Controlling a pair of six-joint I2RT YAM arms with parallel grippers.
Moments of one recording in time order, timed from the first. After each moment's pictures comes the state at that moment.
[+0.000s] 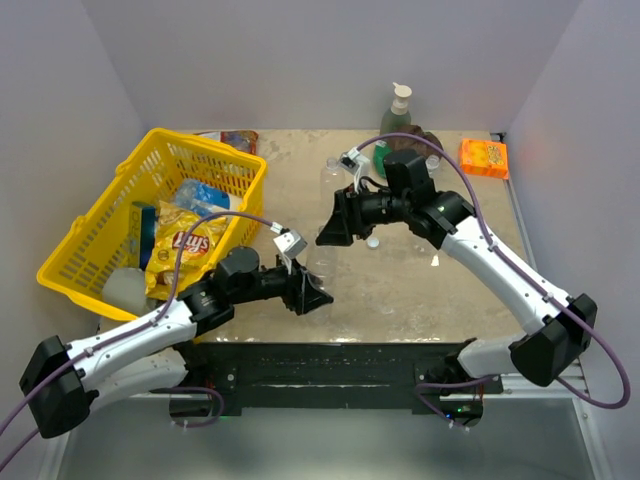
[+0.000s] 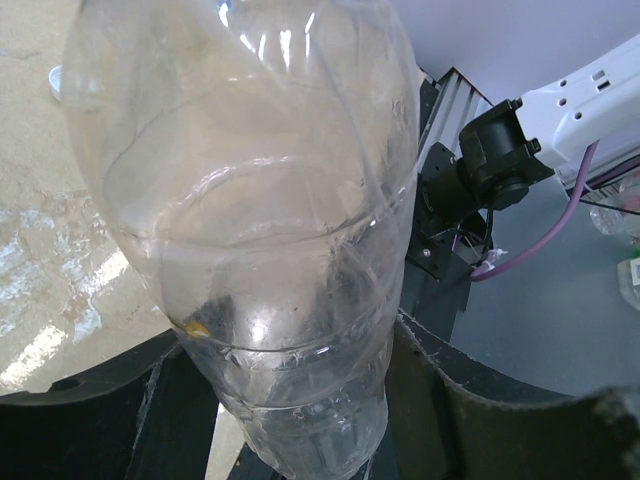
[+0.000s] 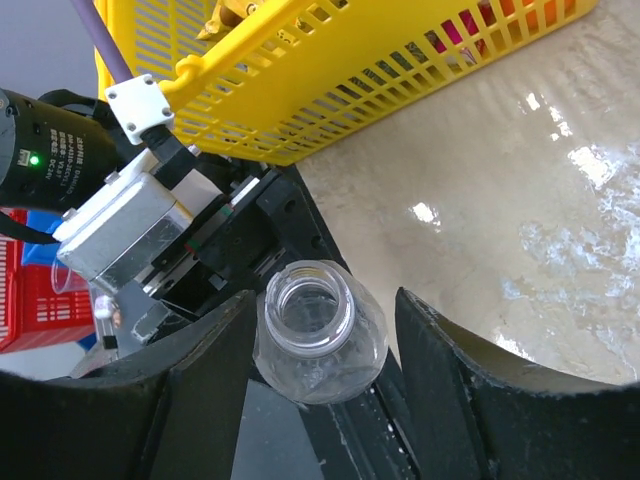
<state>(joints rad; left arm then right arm) -0.87 0.93 0.55 0.12 0.37 -0.42 0.62 1.36 1.35 -0.56 -0.67 0.34</state>
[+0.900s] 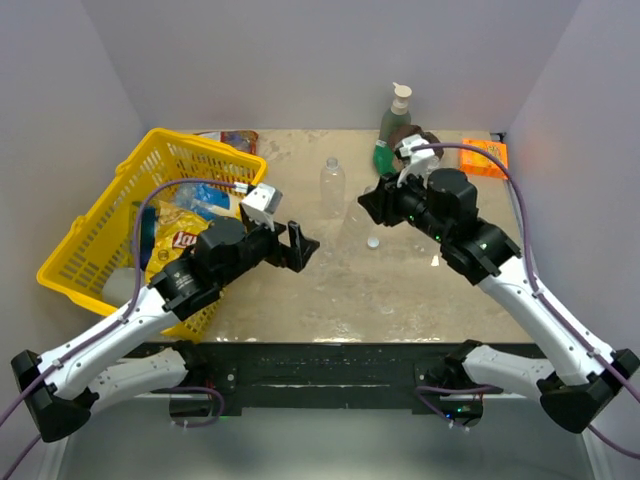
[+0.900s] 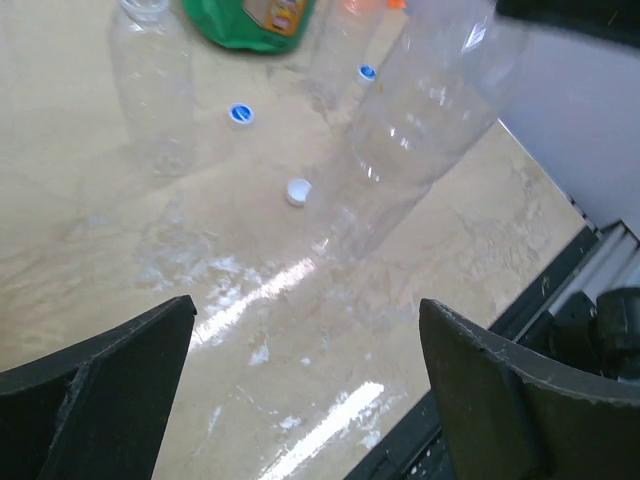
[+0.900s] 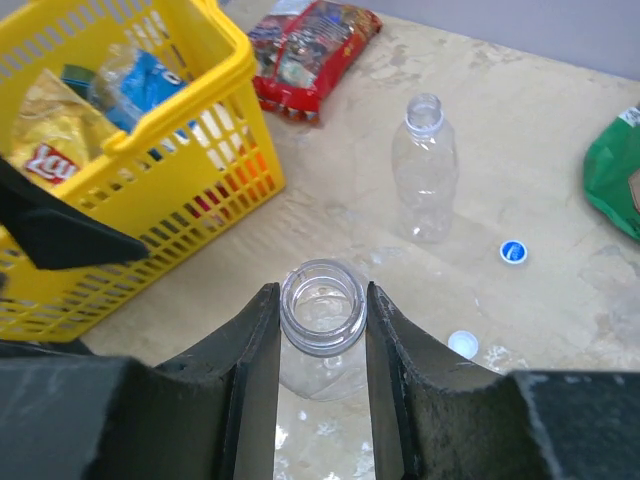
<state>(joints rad) -0.85 0.92 0.88 -0.23 -0.09 -0.36 0.62 1.07 1.23 -0.41 -0.03 0.22</state>
